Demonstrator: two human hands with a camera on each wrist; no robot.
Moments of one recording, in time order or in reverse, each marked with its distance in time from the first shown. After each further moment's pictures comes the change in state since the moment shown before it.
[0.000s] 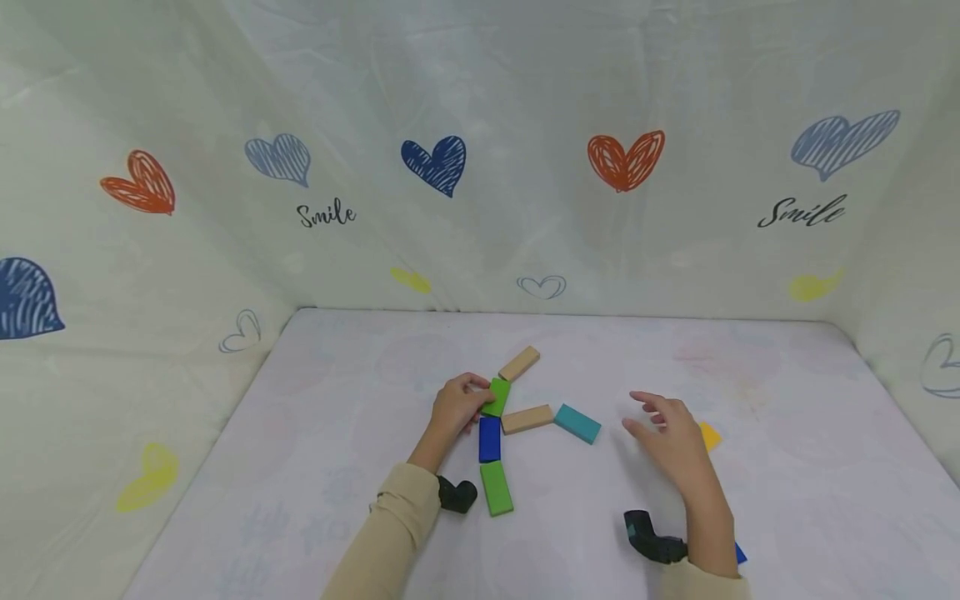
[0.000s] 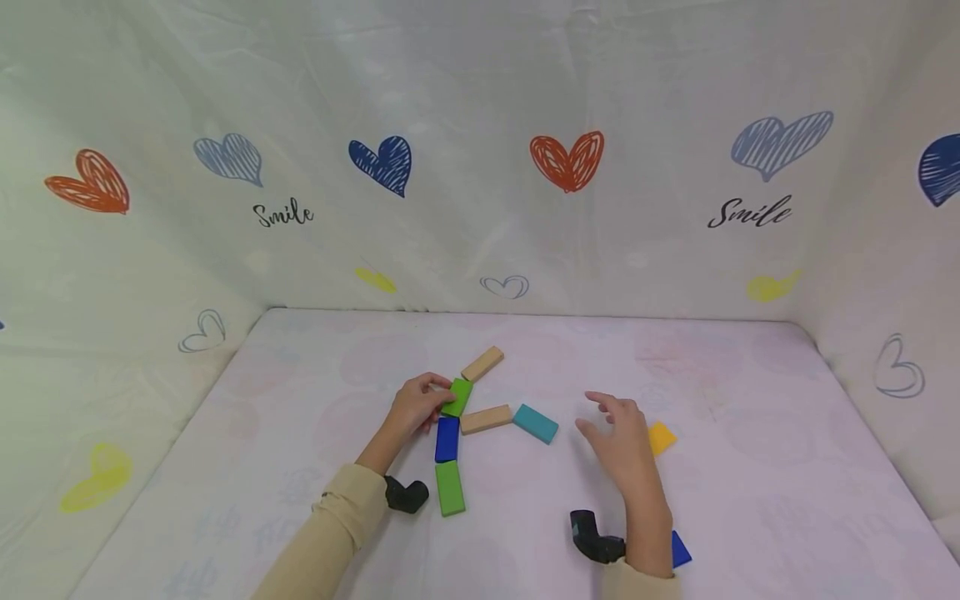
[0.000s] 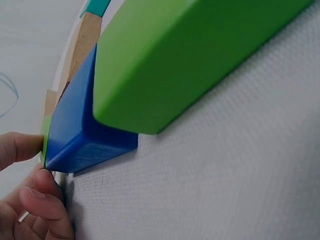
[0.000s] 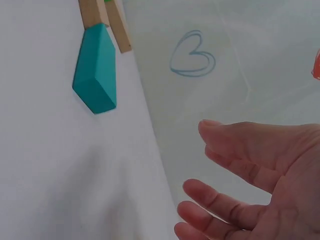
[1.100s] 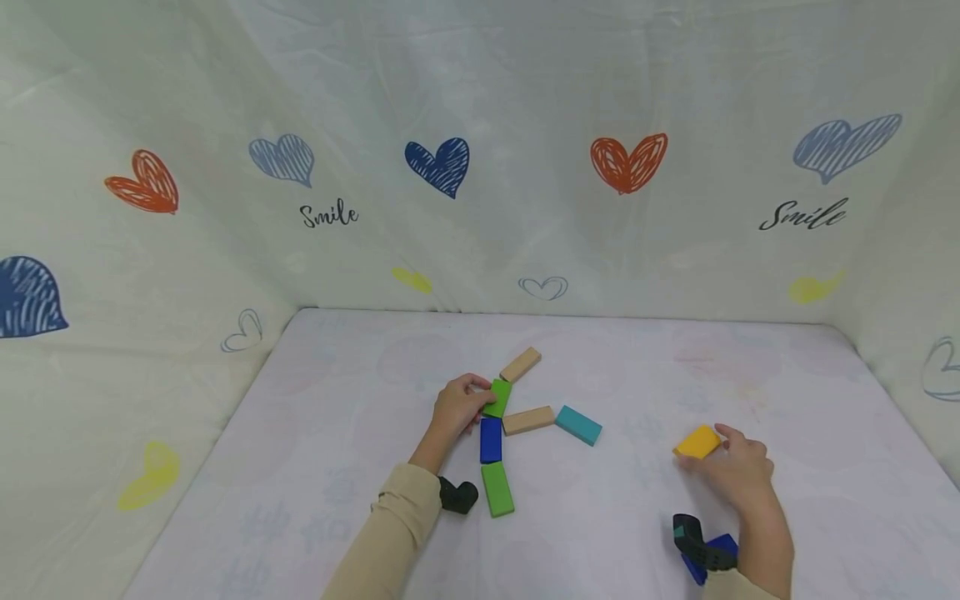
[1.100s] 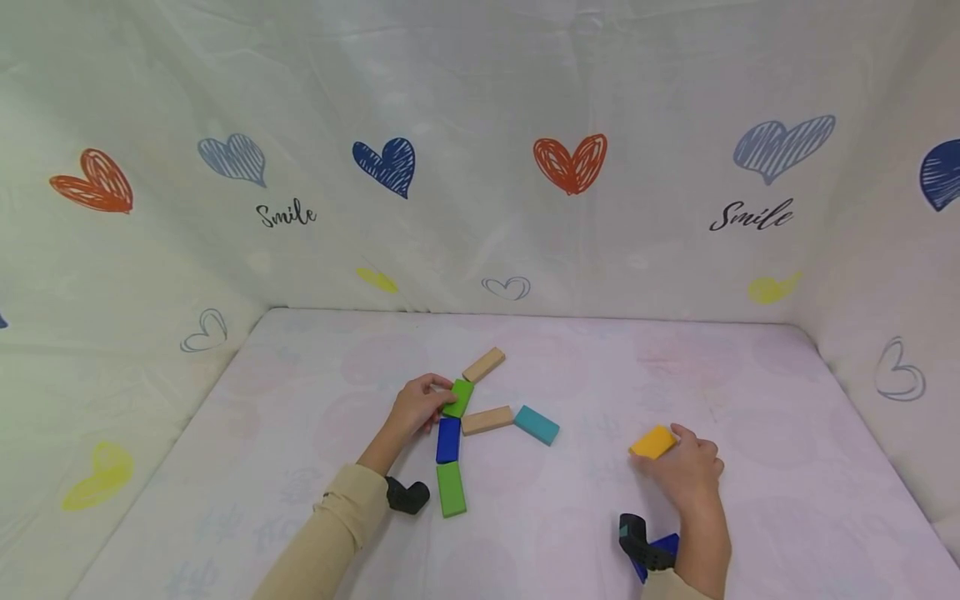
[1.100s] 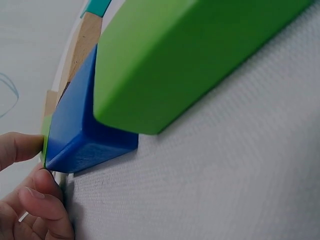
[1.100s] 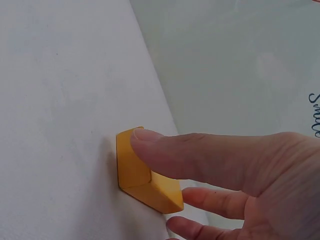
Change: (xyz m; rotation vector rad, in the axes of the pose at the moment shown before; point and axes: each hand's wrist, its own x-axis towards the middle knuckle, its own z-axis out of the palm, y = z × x) left_hand 0.001 -0.001 0.000 -0.006 0.007 0.030; right_hand -0.001 0.060 -0.034 -0.046 -0.051 0.367
